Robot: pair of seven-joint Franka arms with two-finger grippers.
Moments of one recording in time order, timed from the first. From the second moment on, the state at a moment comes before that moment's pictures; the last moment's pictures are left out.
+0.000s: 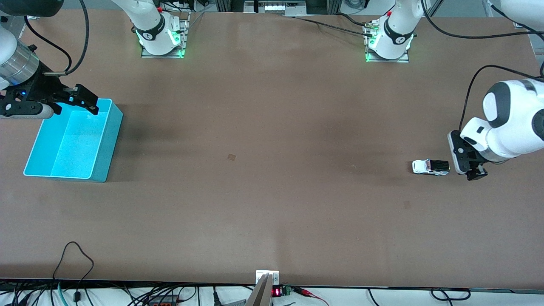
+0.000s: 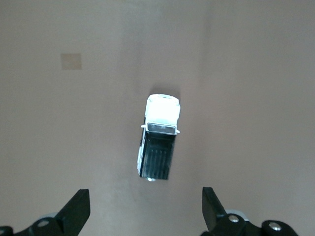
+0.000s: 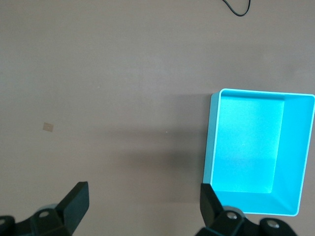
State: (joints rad) left arm 0.18 0.33 -0.05 -1.91 0.12 2.19 1.55; right arm 0.07 -0.01 0.02 -1.67 -0.03 1.70 0.09
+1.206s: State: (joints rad) left arm 0.22 0.45 -0.05 -2.09 0.12 2.57 1.68; right arm 0.08 -0.01 0.02 -1.68 -0.03 1.70 0.09
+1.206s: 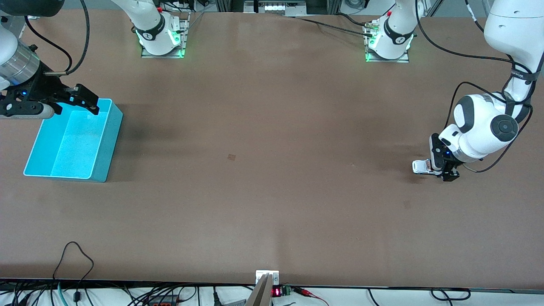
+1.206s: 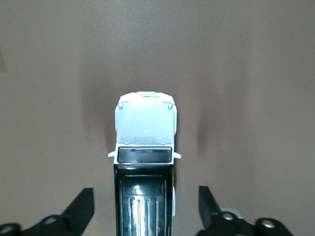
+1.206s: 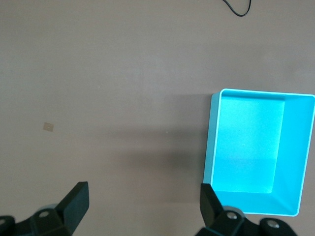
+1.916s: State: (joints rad) left arm 0.23 0.46 -0.05 -2.09 0.12 2.58 1.68; right arm 0.08 -0.01 0.02 -1.68 -0.03 1.70 0.09
